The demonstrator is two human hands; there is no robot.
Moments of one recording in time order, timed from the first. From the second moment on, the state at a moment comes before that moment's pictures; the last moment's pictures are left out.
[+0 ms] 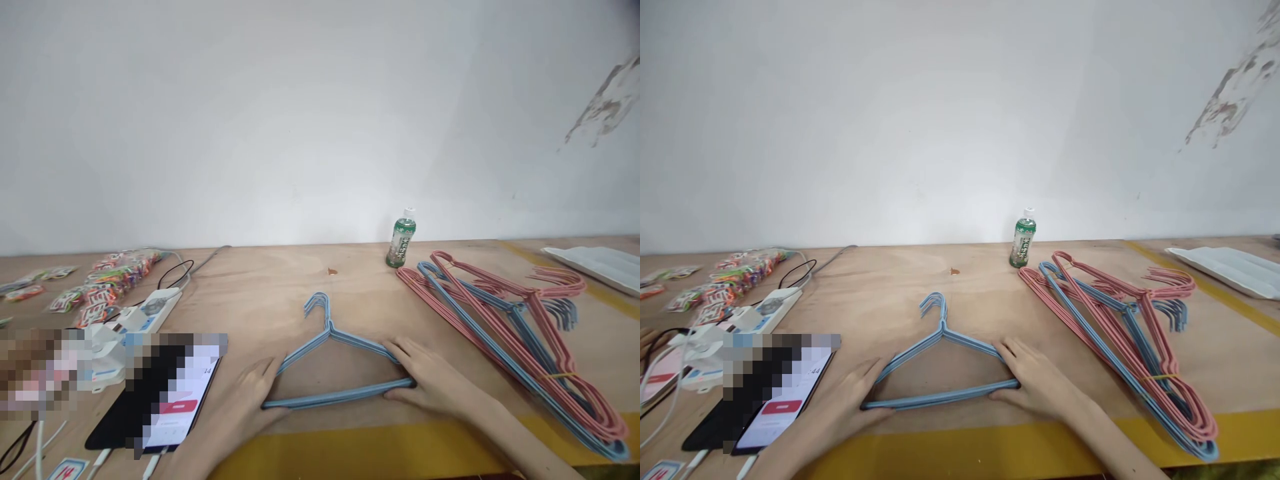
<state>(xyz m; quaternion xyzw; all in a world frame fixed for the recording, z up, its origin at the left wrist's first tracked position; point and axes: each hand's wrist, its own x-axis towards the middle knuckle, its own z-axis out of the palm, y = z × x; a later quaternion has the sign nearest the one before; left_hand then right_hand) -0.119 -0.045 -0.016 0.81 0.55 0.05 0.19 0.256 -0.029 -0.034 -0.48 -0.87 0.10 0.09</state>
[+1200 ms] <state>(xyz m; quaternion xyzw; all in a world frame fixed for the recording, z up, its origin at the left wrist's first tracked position) -0.035 -0.020 0.009 0.84 0.52 0.03 0.19 0.183 -0.002 -0.022 -0.43 -0.90 0.05 0.06</state>
